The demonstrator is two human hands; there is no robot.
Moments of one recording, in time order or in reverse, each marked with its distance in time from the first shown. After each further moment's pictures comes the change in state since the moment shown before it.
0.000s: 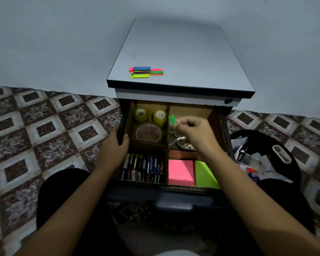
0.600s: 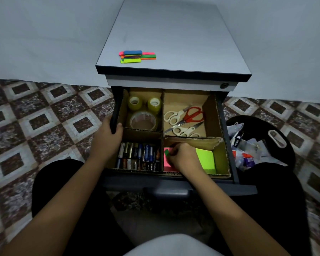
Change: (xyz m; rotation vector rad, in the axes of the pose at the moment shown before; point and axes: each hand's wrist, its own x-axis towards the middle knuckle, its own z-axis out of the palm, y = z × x) left_hand -0.003 0.002 0.001 0.010 0.000 0.000; right_hand -0.024 0.090 0.027 -0.633 -0.001 0.162
